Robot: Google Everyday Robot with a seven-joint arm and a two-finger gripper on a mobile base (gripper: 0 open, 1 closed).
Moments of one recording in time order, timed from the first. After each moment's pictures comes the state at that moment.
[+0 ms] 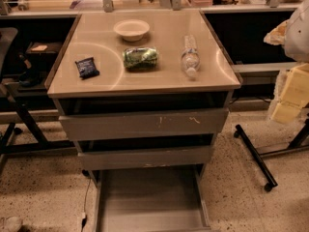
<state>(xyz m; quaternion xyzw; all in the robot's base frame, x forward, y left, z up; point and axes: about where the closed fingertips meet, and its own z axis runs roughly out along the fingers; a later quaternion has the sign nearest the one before) 0.439 -0.216 0.980 -0.60 0.78 -0.04 0.17</state>
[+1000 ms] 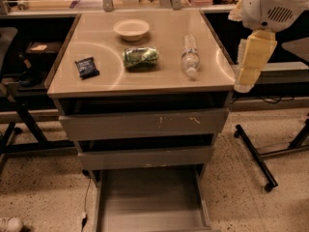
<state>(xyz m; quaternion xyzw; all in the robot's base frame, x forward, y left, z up) 0.513 -0.181 0.991 -0.65 0.74 -0.05 0.16</state>
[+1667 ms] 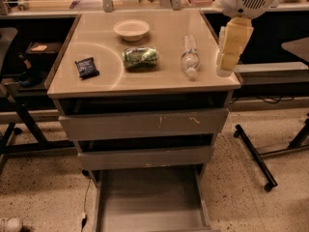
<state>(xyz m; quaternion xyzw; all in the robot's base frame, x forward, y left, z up) 0.555 -0.147 0.996 -0.67 0.72 -0.05 0.17</state>
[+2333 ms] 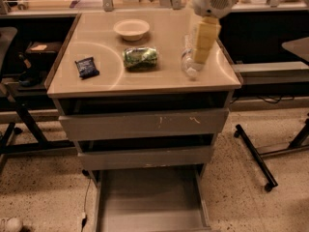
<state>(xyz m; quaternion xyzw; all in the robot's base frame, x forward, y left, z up) 0.605 -0.106 0.979 -0.69 0.70 -0.04 0.19</state>
